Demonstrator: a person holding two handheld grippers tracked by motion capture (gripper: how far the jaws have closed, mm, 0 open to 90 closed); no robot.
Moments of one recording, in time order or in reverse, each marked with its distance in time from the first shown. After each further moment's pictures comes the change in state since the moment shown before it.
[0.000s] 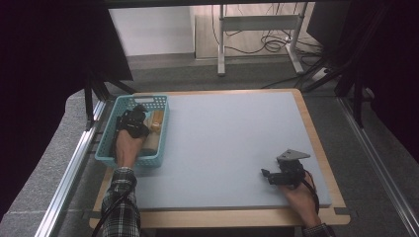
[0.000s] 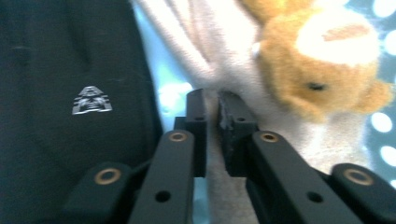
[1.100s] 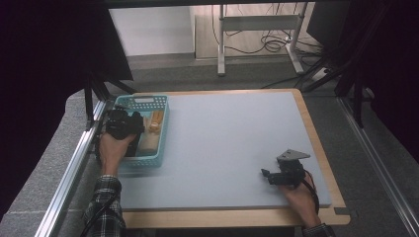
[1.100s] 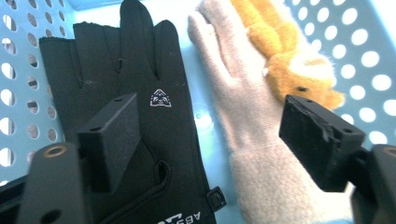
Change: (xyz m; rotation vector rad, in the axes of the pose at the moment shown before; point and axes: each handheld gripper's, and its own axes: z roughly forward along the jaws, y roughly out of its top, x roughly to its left) left arm 0.030 -0.026 -0.038 -0.222 -0.092 -0.055; right arm 0.000 0.000 0.000 0.000 -0.001 0.000
